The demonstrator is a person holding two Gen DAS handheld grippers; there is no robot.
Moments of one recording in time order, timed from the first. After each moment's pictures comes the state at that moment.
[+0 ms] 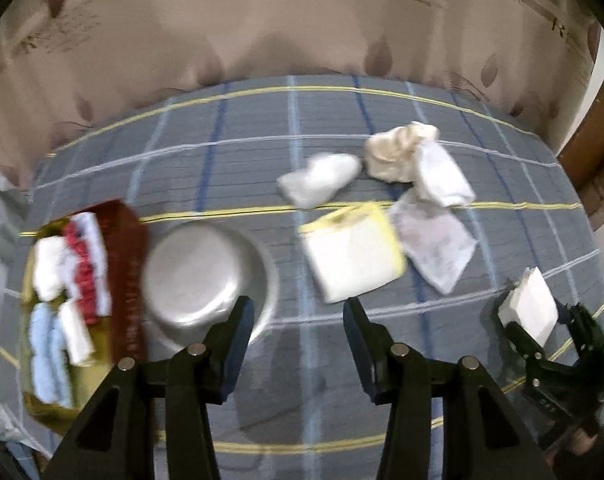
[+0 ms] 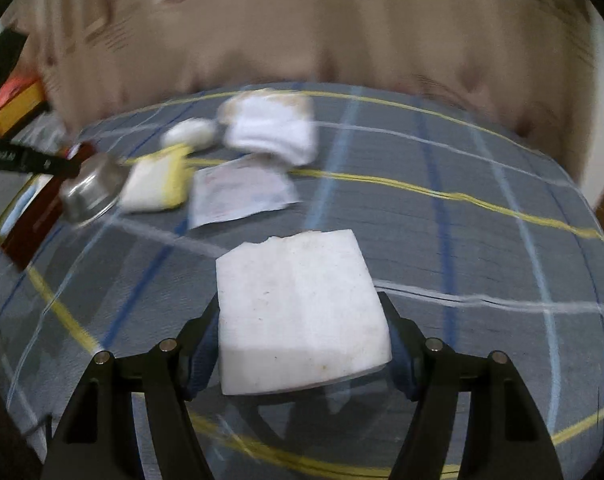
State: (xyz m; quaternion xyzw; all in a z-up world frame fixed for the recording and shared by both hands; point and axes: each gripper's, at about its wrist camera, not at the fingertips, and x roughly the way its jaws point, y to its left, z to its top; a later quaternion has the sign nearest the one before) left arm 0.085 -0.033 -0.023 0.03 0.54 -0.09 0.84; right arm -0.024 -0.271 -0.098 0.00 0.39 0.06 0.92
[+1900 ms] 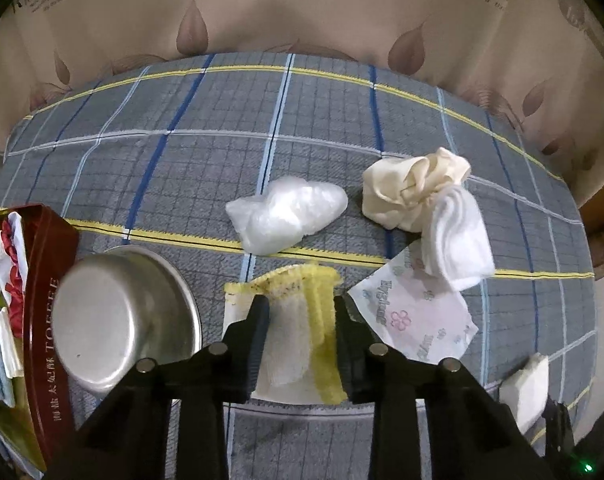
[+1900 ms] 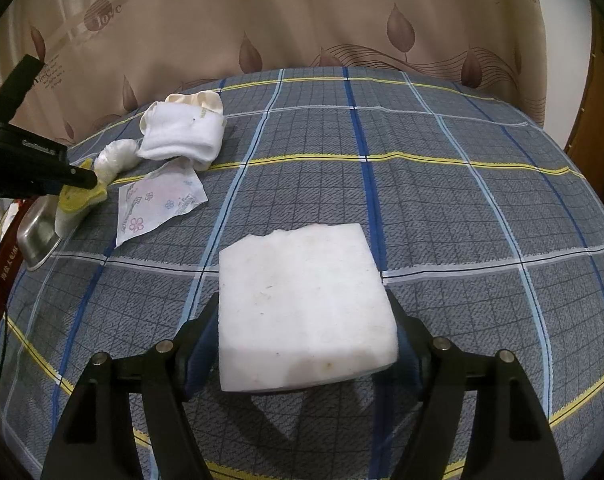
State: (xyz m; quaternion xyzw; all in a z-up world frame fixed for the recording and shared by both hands) left arm 0.159 -0.071 -0.052 -0.04 0.57 -0.04 0.82; right arm -0.014 -0.308 -0.112 0.06 0.41 -0.01 0.91
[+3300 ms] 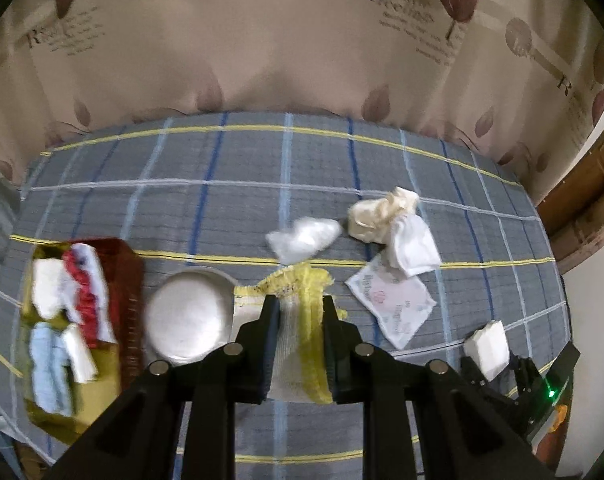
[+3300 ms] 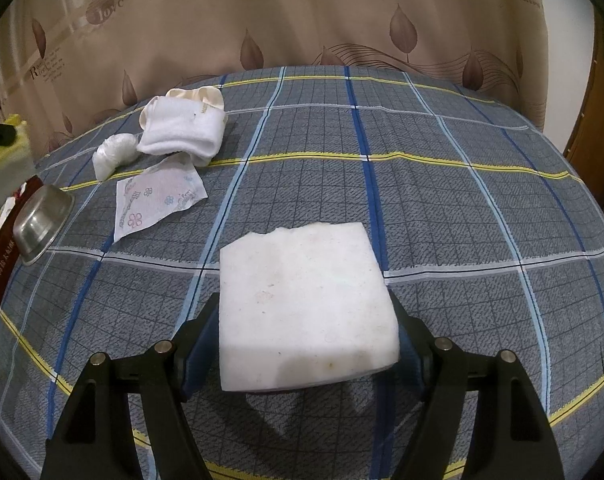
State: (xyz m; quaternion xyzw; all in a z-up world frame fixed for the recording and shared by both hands) left arm 0.118 -0.023 0.046 -0.02 0.53 -0.08 0.84; right arm -0.015 -0.305 -0.114 0.05 0.42 -0.01 0.91
